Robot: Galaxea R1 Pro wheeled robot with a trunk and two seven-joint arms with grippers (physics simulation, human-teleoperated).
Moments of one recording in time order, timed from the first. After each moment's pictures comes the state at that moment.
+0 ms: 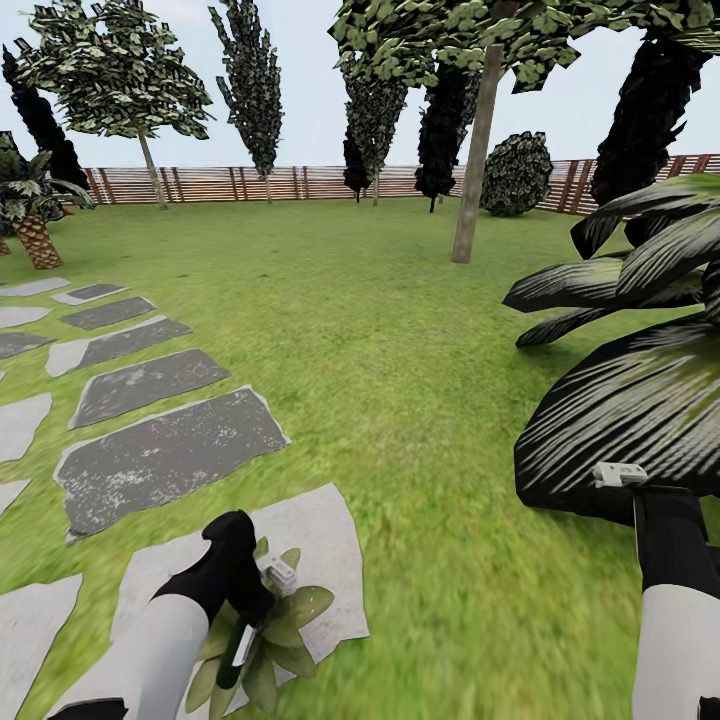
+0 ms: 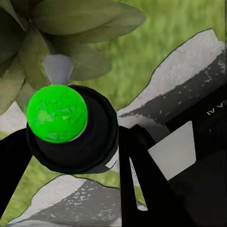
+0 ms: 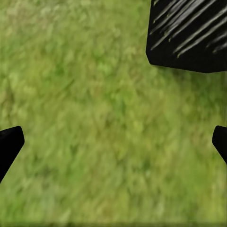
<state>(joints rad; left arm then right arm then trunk) -0.71 -0.09 0.11 -0.66 -1.33 0.88 -1.18 -0.74 -0.16 -0.64 -1.02 0.72 0.69 0.68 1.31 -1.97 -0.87</state>
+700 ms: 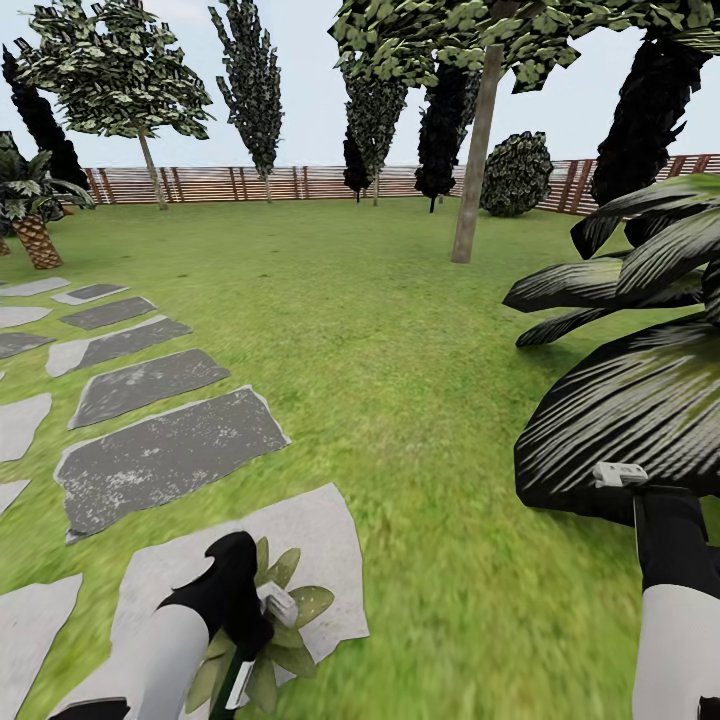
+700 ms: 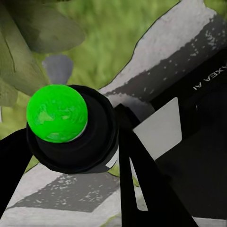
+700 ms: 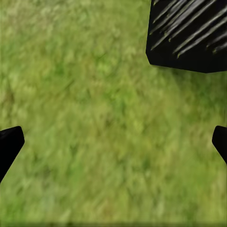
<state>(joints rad) -0.71 -0.09 0.11 -0.54 -1.33 0.88 -1.18 -0.74 -0.16 -0.64 -1.02 0.72 0.69 0.68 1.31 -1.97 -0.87</state>
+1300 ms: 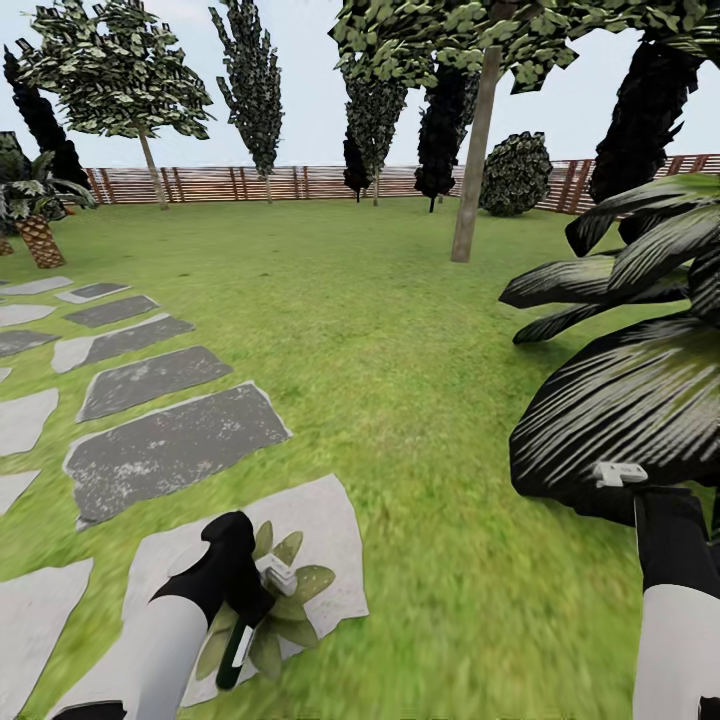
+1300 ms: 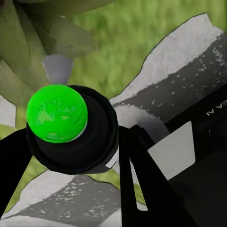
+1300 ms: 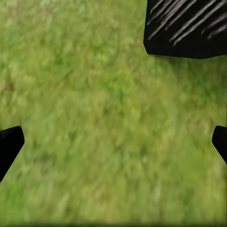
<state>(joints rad) -0.71 -0.09 0.12 -0.67 -1.33 0.88 -1.18 -0.74 -0.16 -0.64 -1.02 0.72 0.69 0.68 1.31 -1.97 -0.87</state>
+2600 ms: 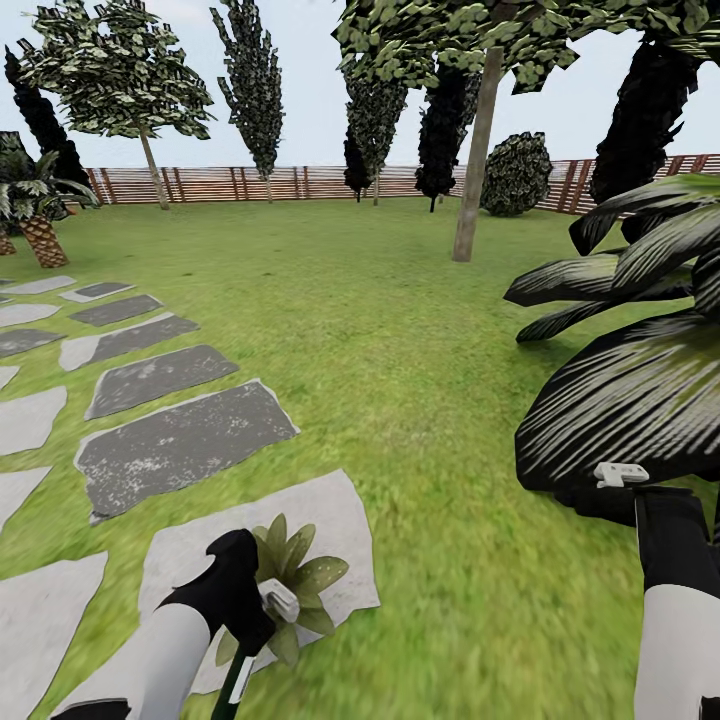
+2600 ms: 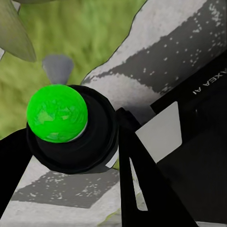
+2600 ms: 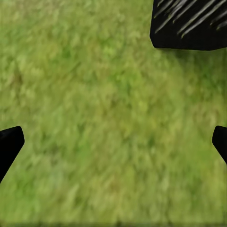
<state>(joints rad) -0.71 -0.09 0.11 -0.55 -1.32 0.88 -1.18 -0.74 -0.16 -0.64 -1.02 0.72 0.69 0.68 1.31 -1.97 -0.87</state>
